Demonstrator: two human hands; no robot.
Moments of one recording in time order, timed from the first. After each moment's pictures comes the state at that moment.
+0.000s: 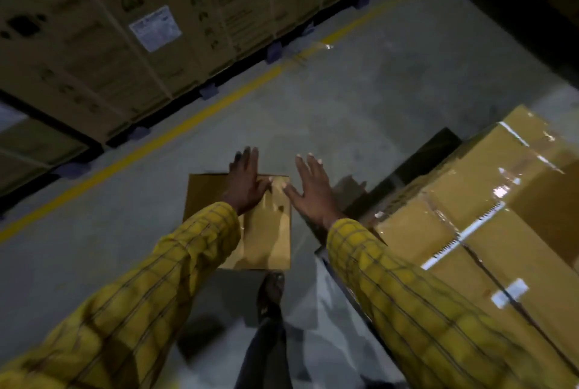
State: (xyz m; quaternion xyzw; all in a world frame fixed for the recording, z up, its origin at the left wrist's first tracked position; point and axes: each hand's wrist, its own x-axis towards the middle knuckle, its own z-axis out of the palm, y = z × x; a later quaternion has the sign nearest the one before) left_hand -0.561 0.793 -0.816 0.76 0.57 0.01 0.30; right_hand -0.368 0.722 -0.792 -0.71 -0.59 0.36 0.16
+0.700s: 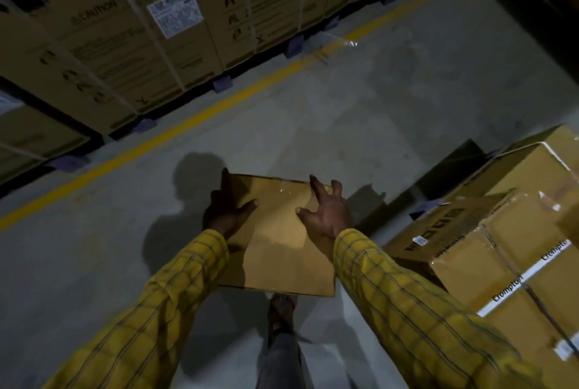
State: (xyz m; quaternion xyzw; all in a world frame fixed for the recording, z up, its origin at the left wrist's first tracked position) left_hand -0.676 0.816 -0.857 0.56 0.72 0.02 0.40; right_hand -0.426 0.776 -0.858 -0.75 -0.52 0.40 0.06
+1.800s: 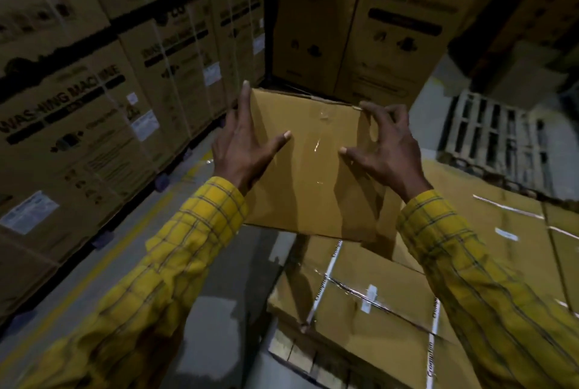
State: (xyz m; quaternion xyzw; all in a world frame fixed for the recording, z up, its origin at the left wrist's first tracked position) left_hand -0.245 0.791 -0.376 0.83 0.39 0.28 0.27; right_hand -0.036 0.606 -0.359 -0.85 -0.43 -0.04 0.29
